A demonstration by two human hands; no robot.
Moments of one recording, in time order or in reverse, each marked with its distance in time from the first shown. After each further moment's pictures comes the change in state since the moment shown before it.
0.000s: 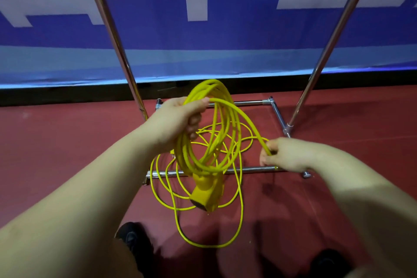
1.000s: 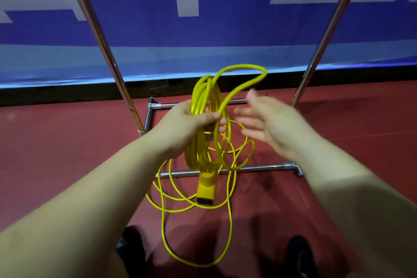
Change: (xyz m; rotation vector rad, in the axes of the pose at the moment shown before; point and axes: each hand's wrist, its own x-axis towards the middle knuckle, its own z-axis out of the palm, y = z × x) left_hand 0.014 -0.010 0.030 -0.049 -0.004 -0.011; right_hand -0.003 -0.038 -0.023 1.283 0.284 -0.136
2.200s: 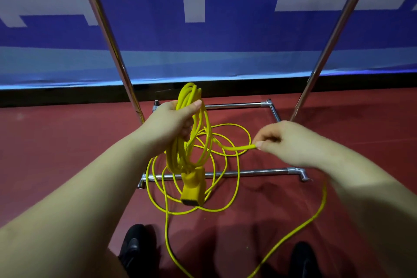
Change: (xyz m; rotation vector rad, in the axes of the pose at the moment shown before) left_hand 0.005 -0.002 -0.042 0.226 0.139 0.048; right_hand -0.011 0.005 -0.024 -1.128 -0.117 -0.172
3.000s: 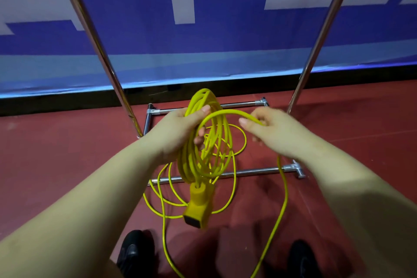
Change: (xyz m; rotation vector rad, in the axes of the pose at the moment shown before) left_hand -0.008 0.008 0.033 -0.156 -0.194 -0.069; right_hand 0.009 -0.003 0.000 0.310 0.171 0.029
